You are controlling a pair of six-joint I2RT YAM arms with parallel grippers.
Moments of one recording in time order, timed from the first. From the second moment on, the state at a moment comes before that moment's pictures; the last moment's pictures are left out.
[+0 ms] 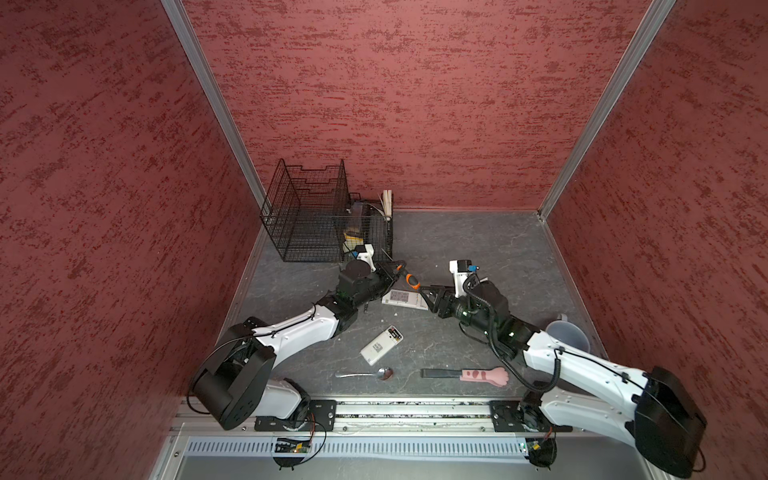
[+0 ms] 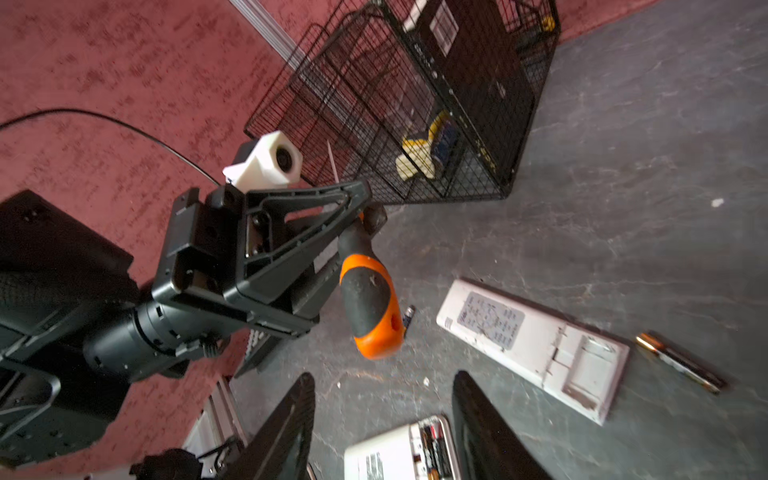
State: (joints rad) left arm -0.62 1.39 0.70 0.49 0.15 -1.31; right arm 0.76 1.12 0.56 0.34 -0.07 0.77
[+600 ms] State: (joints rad) left arm -0.67 1.39 0.73 0.51 0.12 -1.34; right arm 0.76 1.29 0.64 0.54 -0.07 0.81
